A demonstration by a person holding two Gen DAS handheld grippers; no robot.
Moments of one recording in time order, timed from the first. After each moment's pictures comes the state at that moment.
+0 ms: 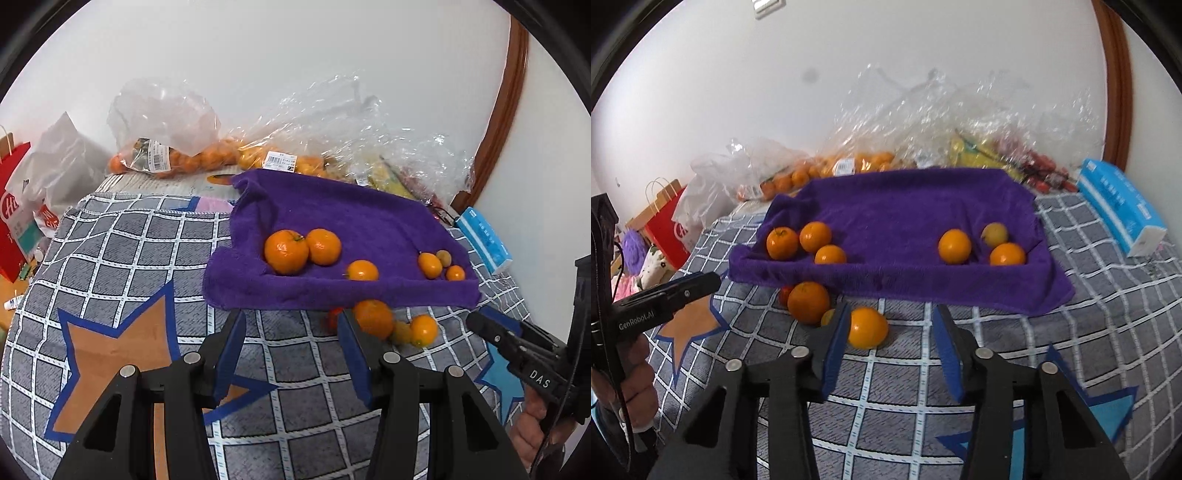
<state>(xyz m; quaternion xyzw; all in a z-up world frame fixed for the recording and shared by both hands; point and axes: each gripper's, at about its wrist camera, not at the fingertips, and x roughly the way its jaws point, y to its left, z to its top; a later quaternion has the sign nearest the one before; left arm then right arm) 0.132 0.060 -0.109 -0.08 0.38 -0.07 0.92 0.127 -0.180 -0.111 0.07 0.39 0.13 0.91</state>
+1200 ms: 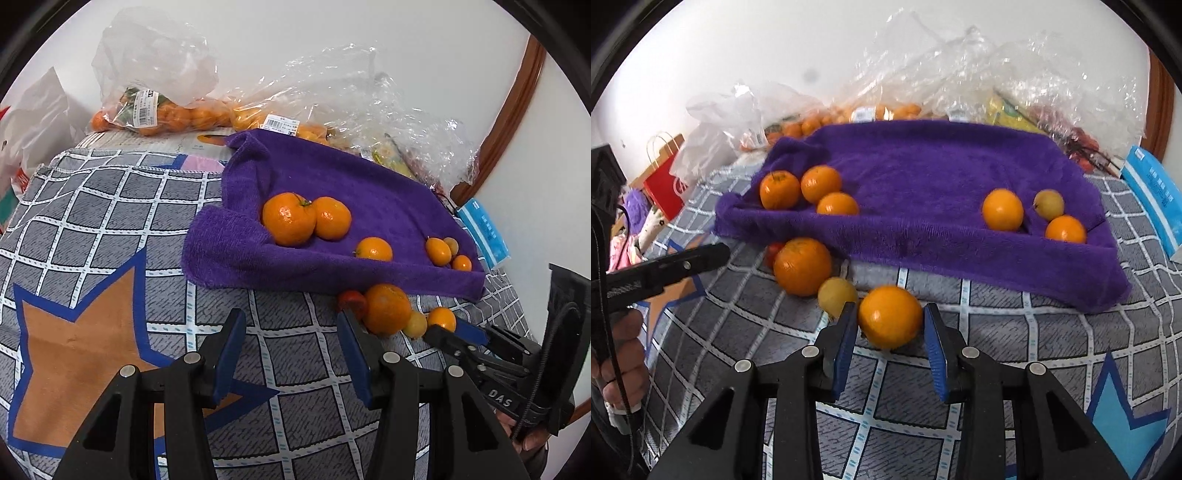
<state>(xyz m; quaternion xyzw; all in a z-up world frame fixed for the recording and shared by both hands) 0.154 0.067 -0.147 -0.12 0.41 -0.10 0.90 0.154 -0.151 -0.154 0.01 0.45 0.16 0.88</state>
